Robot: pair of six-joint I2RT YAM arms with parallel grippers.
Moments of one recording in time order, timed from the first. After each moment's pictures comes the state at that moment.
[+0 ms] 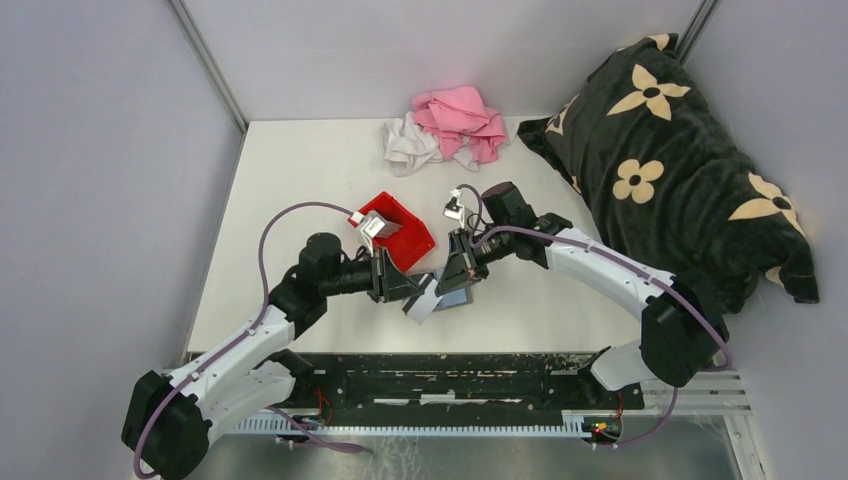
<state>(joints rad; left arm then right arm) -0.56 0.89 0.48 0.08 0.70 -0.70 0.65 1.44 1.03 -0.40 -0.94 0.59</state>
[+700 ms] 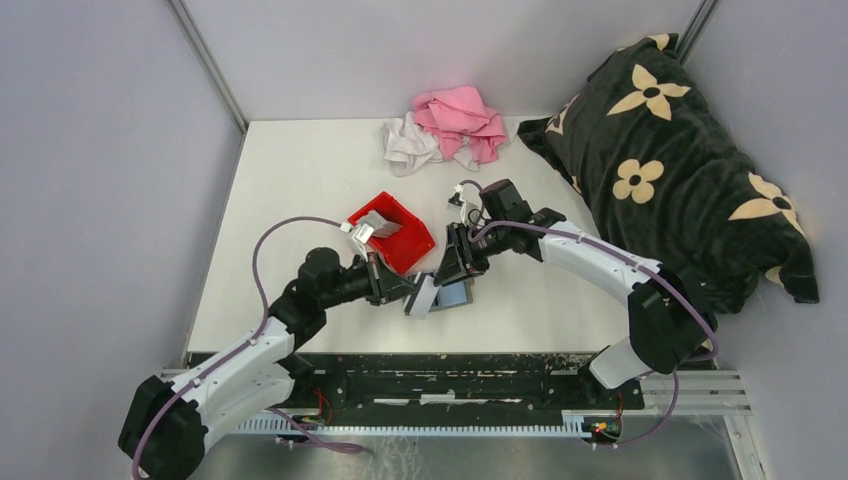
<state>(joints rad) -0.57 0.86 0.38 0.18 0.57 -0.79 0.63 1.52 1.04 -0.40 -0.84 0.58</state>
